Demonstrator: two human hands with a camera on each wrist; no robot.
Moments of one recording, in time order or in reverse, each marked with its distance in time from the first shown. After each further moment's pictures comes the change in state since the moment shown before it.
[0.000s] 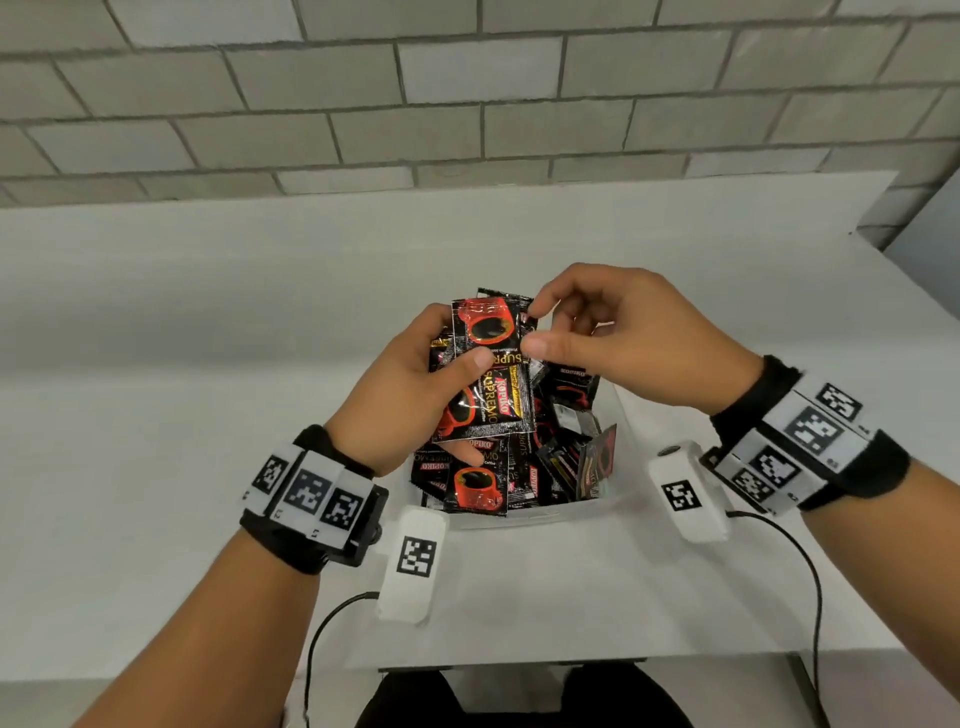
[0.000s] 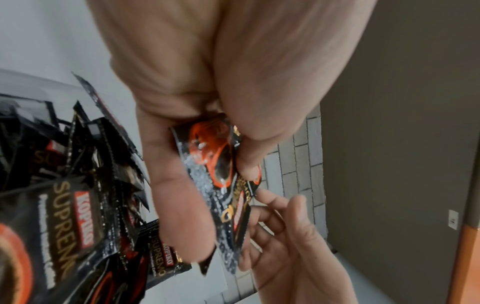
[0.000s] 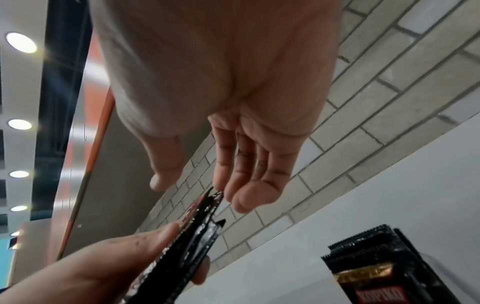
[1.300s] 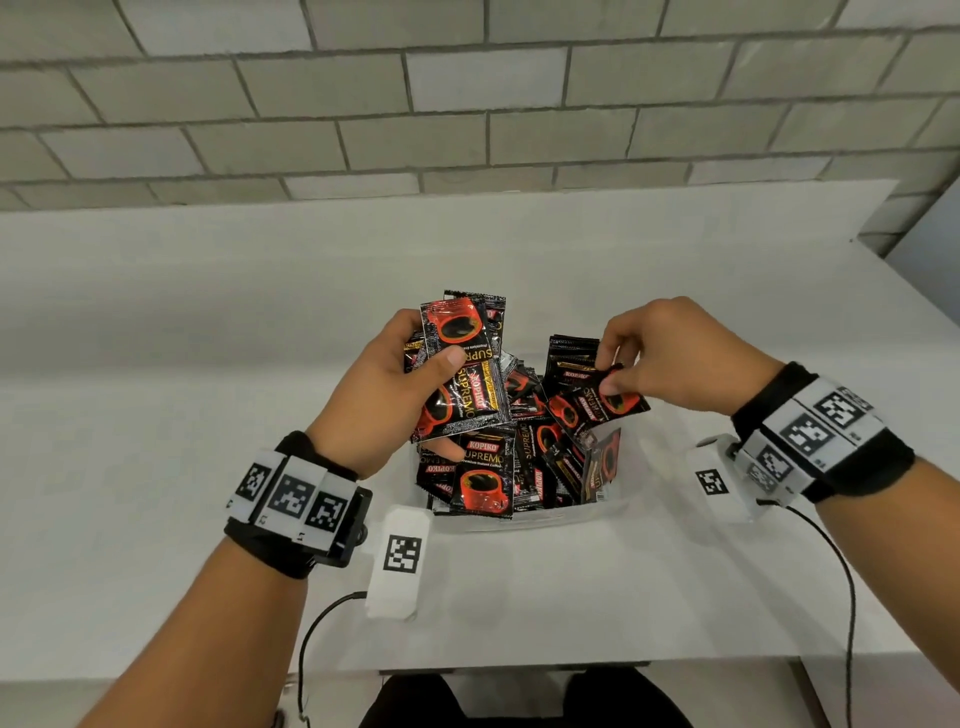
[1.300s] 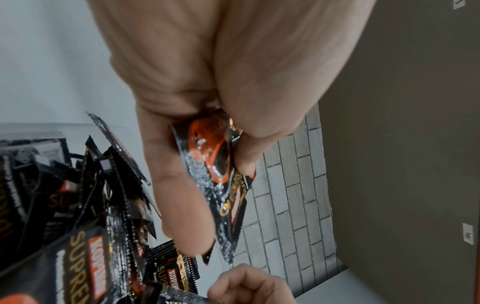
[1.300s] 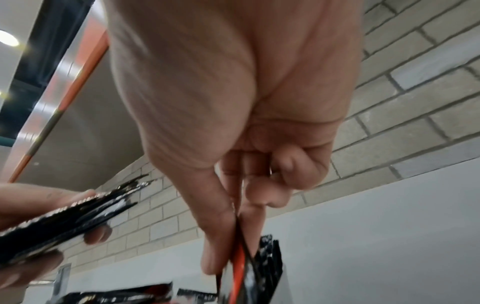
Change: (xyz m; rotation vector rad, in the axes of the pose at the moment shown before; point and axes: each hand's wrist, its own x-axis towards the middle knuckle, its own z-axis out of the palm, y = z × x) left_hand -0.006 0.001 -0.015 -0.009 0.102 -0.023; right_hand 0.002 0.048 -0.019 -0.500 -0.133 0.219
